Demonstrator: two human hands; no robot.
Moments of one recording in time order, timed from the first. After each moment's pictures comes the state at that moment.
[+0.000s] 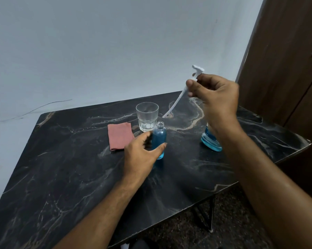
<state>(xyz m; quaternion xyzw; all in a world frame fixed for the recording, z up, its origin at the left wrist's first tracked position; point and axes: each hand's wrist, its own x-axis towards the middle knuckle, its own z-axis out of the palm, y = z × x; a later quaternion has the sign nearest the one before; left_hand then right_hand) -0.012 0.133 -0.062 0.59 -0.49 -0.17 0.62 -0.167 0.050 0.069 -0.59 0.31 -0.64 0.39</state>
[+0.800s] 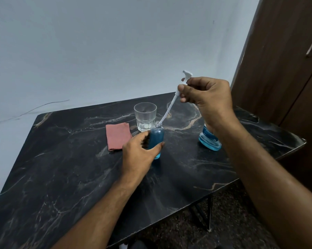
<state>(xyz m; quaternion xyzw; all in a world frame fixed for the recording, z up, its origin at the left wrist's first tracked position) -0.011 0.132 -0.061 0.61 -0.49 -0.15 0.60 -0.169 0.047 0.071 -0.63 0.31 -0.57 0.43</state>
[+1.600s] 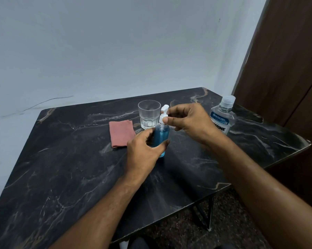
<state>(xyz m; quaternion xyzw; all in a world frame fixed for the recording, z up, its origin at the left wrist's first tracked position) -0.011 0.133 -0.059 0.62 -0.51 -0.12 0.58 -0.148 0.051 0.026 -0.75 0.35 -0.36 0.42</state>
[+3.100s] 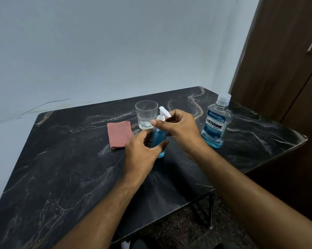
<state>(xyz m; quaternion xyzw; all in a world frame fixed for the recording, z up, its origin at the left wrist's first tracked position) -0.013 0.134 -0.060 0.63 -0.50 -0.12 0.58 -0.127 0.069 -0.001 -0.63 0.37 -0.46 0.50</state>
